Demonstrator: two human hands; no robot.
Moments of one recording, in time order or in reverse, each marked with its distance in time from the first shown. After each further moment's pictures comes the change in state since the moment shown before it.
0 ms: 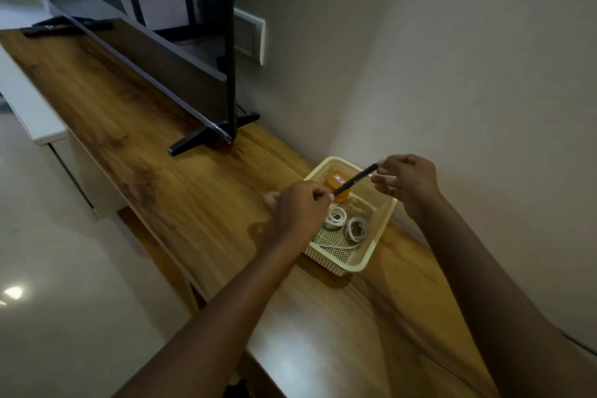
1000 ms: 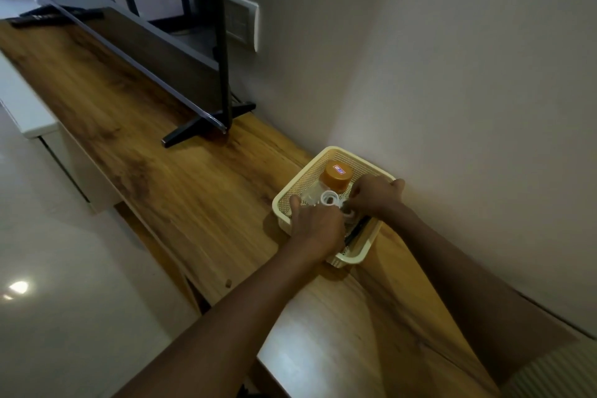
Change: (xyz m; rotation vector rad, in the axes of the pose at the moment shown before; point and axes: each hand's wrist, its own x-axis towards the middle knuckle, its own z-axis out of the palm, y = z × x) left_hand -0.007 -0.005 0.037 0.684 -0.342 0.213; right_hand 0.025 0.058 0.024 -1.469 -0.225 -0.276
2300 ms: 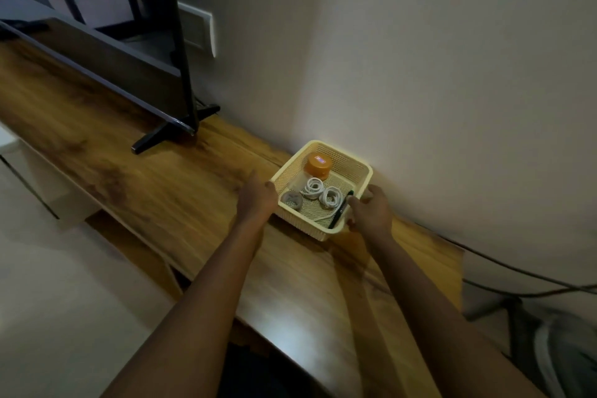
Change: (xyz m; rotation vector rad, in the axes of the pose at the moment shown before) left_hand -0.010 -0.028 -0.015 -0.897 0.179 -0.476; right_hand -0.108 0.018 0.012 1.083 0.336 0.467
